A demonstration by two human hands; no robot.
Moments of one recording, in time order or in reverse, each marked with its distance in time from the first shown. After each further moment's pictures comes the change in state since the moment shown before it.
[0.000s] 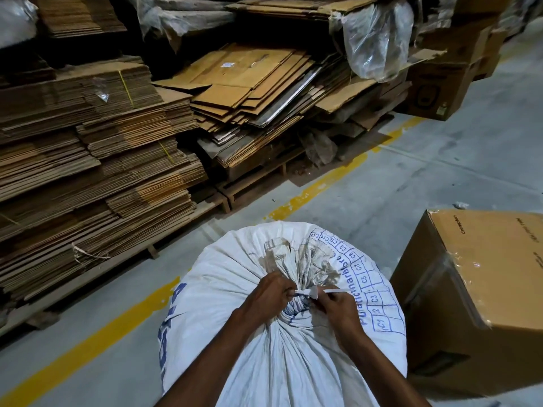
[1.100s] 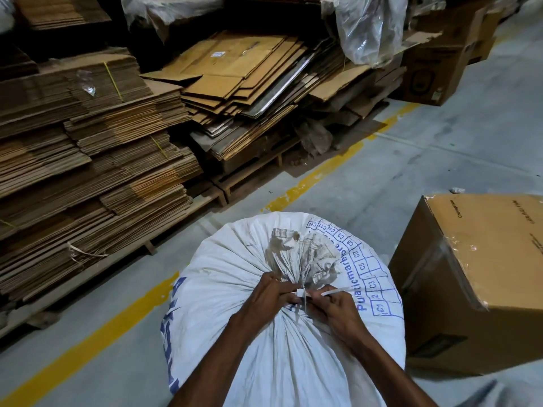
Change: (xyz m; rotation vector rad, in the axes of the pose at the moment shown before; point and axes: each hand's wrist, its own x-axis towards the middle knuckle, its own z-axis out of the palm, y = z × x) left_hand -0.029 -0.016 0.032 -0.190 -0.037 -0.066; right_hand -0.040 -0.013 -0.007 0.061 -0.231 -0.097
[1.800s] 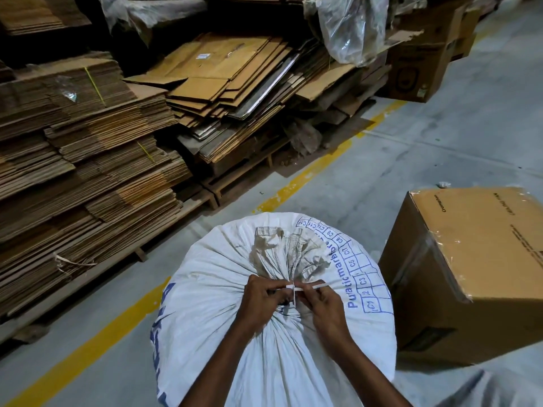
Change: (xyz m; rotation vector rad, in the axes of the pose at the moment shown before) left_hand -0.002 0.032 -0.006 -0.402 0.140 -0.109; right_hand -0.008 -0.003 0.018 0.056 0.247 -0.079
